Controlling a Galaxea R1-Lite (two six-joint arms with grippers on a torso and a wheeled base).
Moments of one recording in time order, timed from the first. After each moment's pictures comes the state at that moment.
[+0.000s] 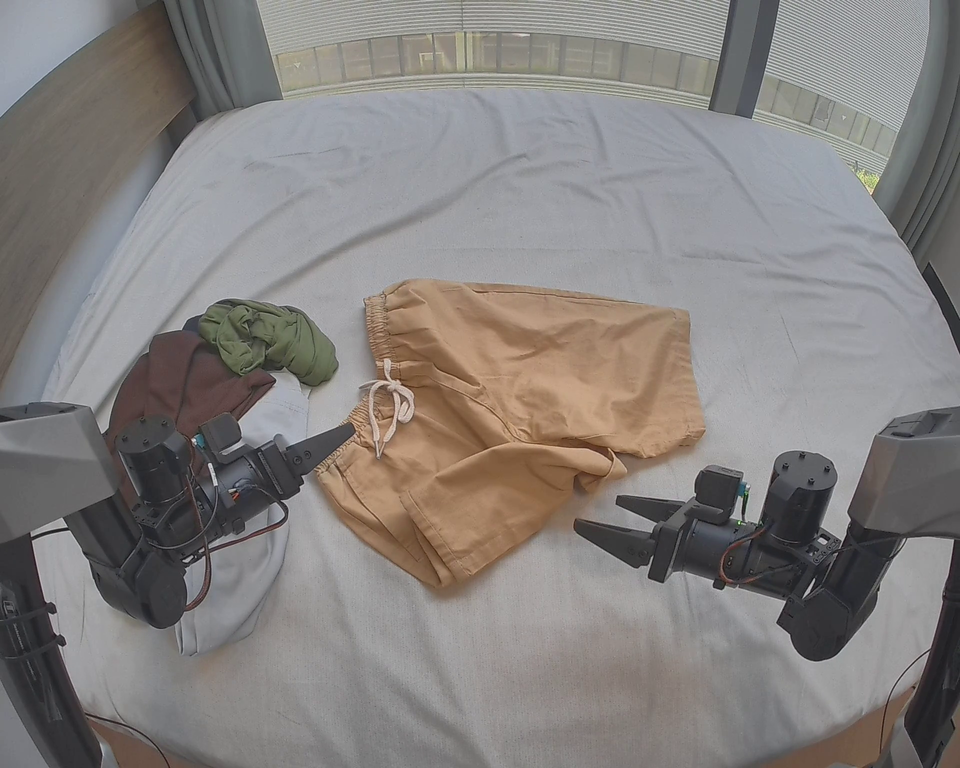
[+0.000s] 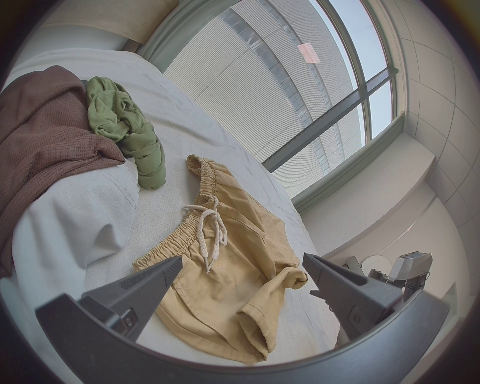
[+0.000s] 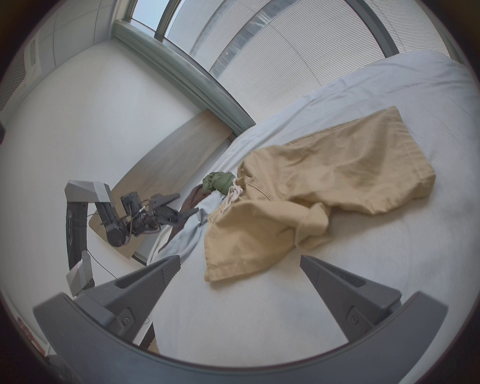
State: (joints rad) left arm -0.13 2.14 -0.55 -1.54 -0.55 -0.59; right arm 0.42 2.14 -0.44 -1.54 0.48 0.34
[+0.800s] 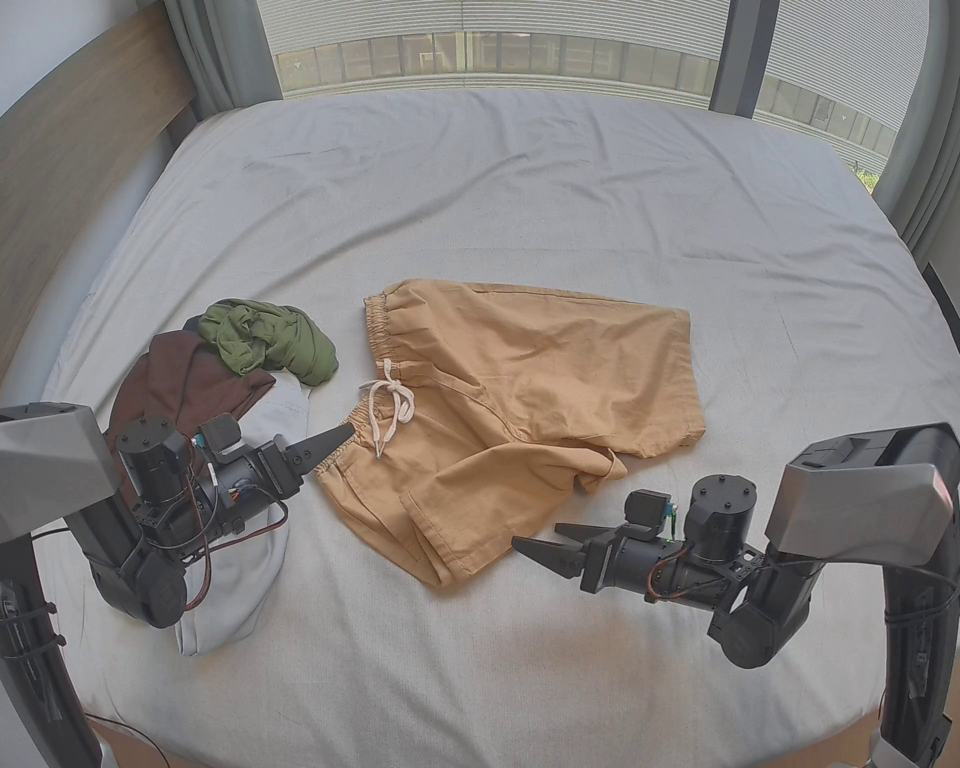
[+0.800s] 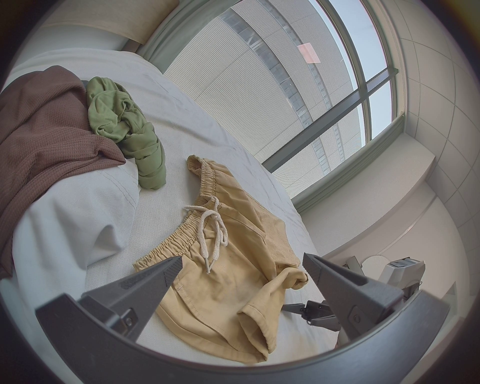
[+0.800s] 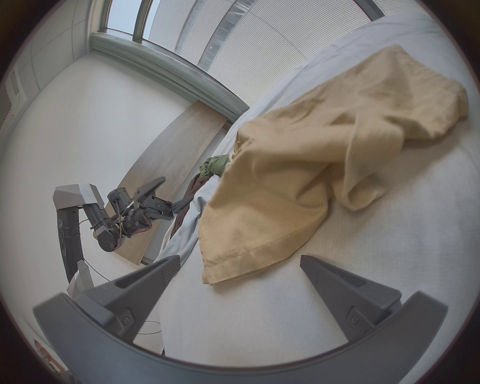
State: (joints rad) left arm -0.13 2.14 -0.56 -1.54 -0.55 -0.59; right arm 0.51 2.36 -0.64 -1.53 0.46 0.47
